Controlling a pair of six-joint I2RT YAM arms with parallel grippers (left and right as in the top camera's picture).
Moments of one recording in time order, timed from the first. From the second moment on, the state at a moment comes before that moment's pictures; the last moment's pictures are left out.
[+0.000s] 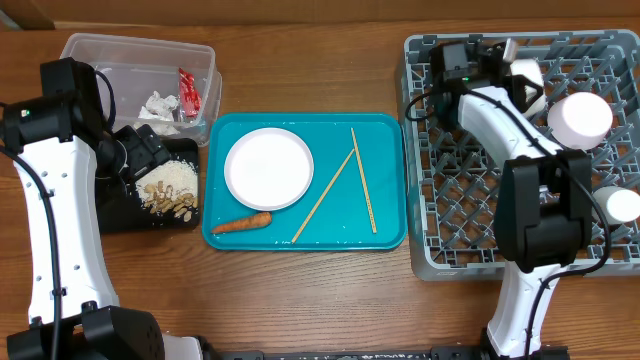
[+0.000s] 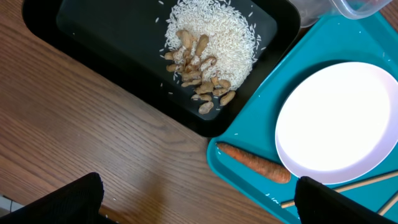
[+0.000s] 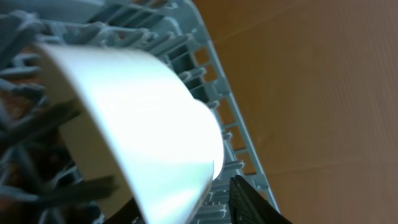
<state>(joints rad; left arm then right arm) 0.27 1.61 1.64 -1.44 -0.02 -0.42 0.15 2.14 1.61 -0.70 1.27 0.17</state>
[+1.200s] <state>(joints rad) 0.27 1.61 1.64 -1.44 -0.02 -0.42 0.50 1.79 1.56 -0.96 -0.05 0.29</state>
